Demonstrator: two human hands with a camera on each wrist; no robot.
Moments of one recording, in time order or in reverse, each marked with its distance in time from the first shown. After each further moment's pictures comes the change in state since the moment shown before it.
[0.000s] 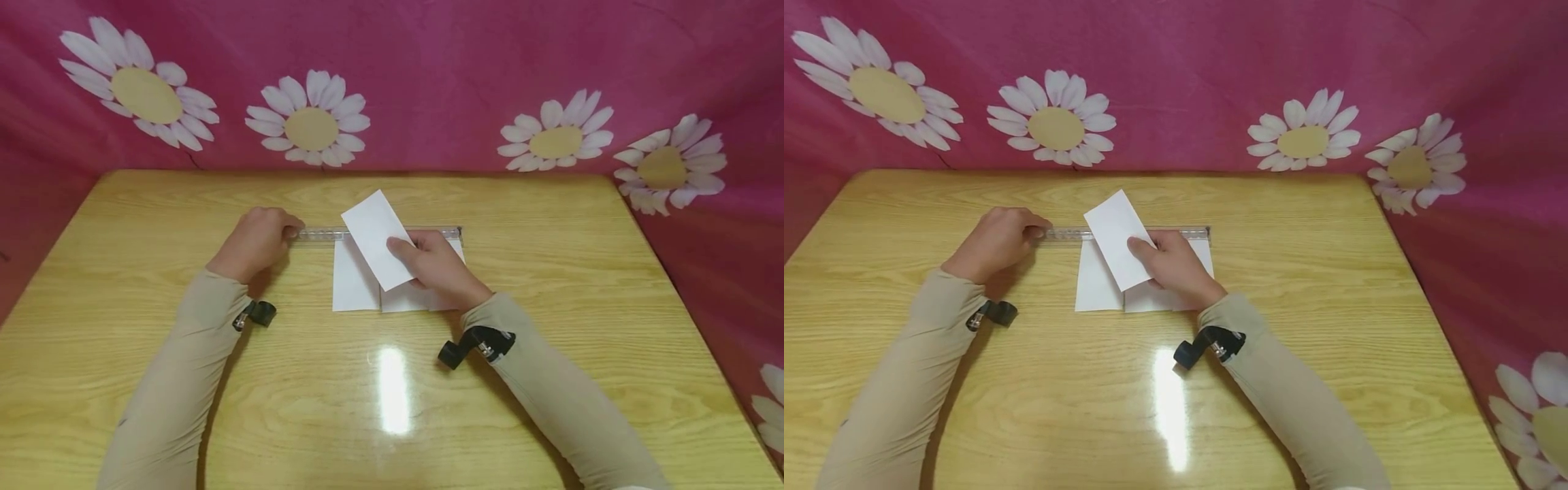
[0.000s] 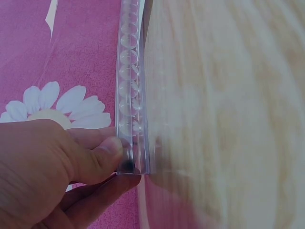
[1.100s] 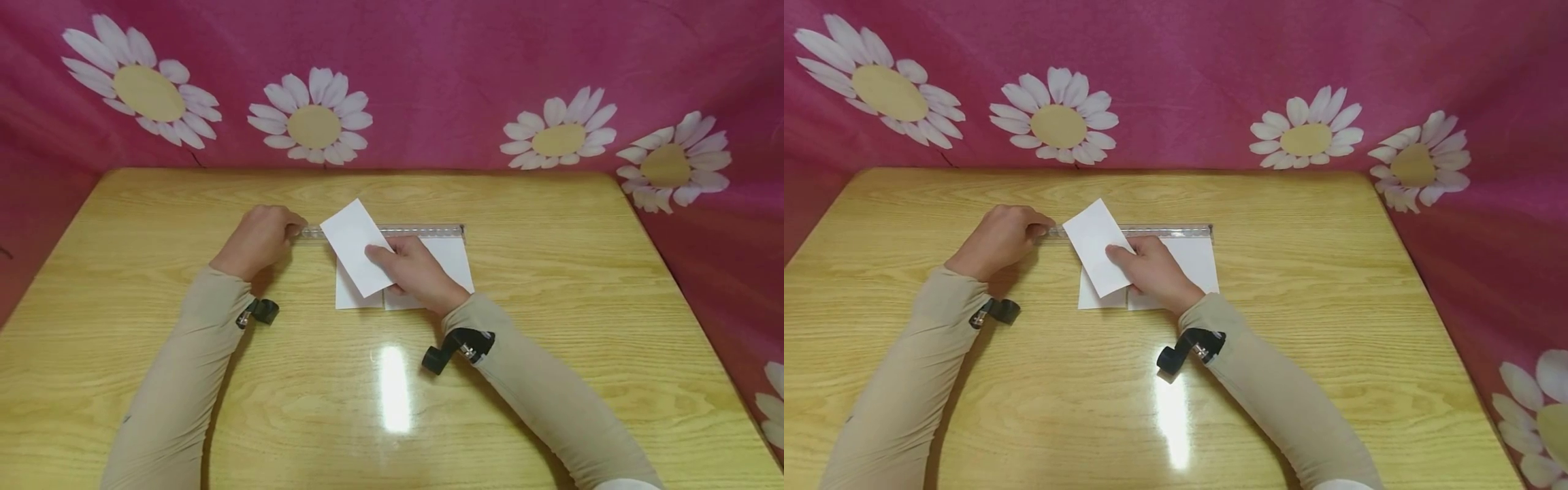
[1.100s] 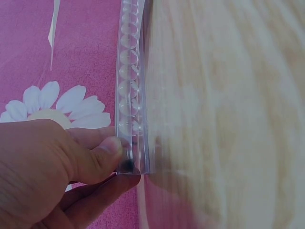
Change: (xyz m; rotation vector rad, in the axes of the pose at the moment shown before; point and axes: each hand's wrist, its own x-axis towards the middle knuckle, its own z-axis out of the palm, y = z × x) left_hand 0.001 -0.004 0.002 0.021 0.040 0.033; right_hand 0.009 0.001 0.031 0.034 -0.050 0.023
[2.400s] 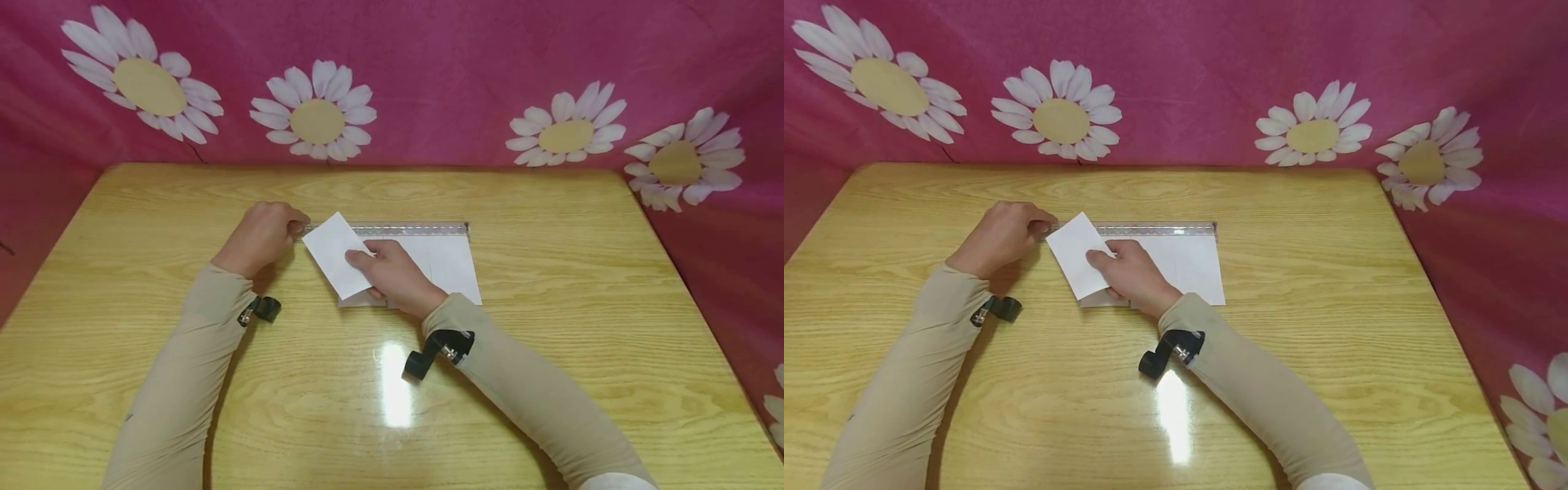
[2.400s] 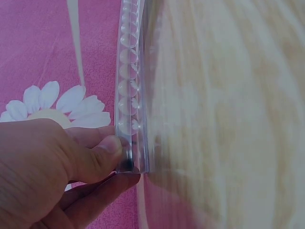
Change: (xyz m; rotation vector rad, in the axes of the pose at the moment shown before) left_hand 0.002 -0.001 0.001 -0.014 -0.015 -0.033; right_hand 0.010 0.000 0.034 0.066 -0.049 0.033
